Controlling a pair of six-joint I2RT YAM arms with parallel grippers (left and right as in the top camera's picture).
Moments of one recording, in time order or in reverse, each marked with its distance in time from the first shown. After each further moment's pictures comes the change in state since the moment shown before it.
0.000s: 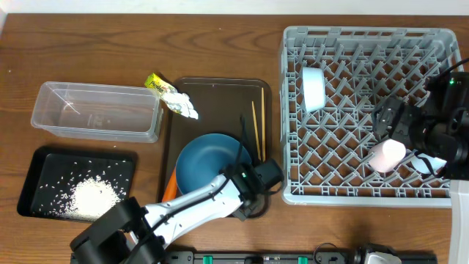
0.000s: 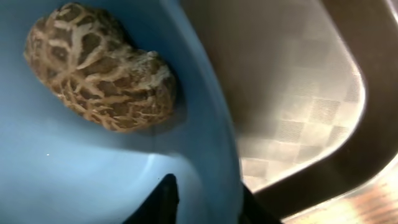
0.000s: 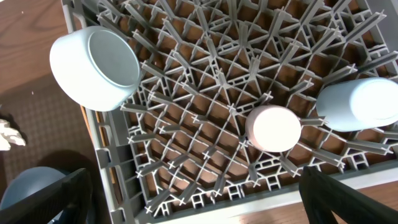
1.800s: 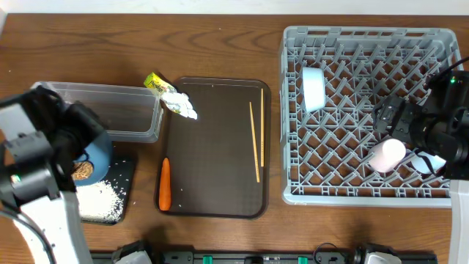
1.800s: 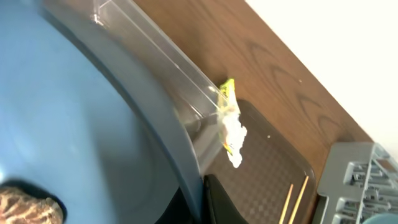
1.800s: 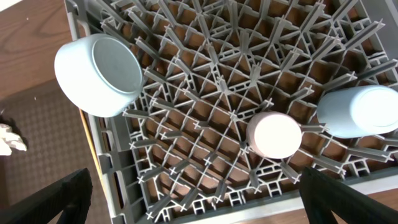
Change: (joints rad) left arm 1.390 -0.511 0.365 -0.142 0.357 -0.188; right arm 0.000 0.000 0.000 0.023 0.000 0.000
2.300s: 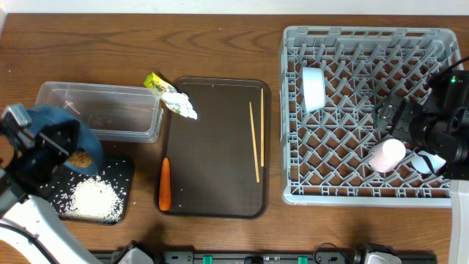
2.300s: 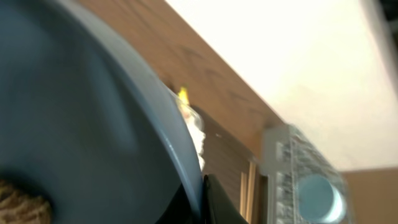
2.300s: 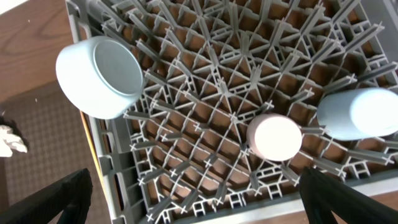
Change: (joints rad) left arm 0.491 0.036 -0.234 0.172 0.744 0.357; right arm 0.000 0.000 0.000 0.013 0.000 0.000
